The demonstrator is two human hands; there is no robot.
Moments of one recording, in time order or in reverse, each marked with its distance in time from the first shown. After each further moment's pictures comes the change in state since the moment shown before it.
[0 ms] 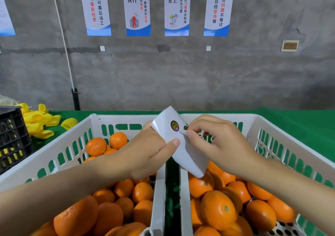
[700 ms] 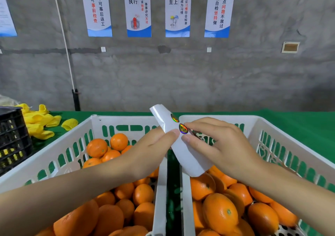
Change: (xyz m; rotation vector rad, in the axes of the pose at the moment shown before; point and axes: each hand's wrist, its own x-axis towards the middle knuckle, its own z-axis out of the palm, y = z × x) left_hand 0.006 0.007 0.011 -0.755 0.151 -0.275; right_hand -0.001 -0.004 0.002 -0.081 0.042 -0.036
